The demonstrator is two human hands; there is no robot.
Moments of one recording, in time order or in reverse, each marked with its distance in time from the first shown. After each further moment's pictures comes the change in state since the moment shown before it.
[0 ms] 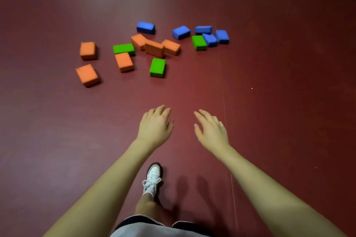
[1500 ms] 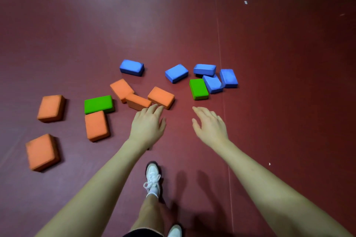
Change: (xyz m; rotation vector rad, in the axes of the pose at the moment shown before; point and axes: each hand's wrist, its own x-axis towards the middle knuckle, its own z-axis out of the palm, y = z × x) left_hand 0.794 -0.058 -0.020 0.060 0.123 -0.002; right_hand 0.786 0.165 -0.100 -0.011 0.012 -0.054
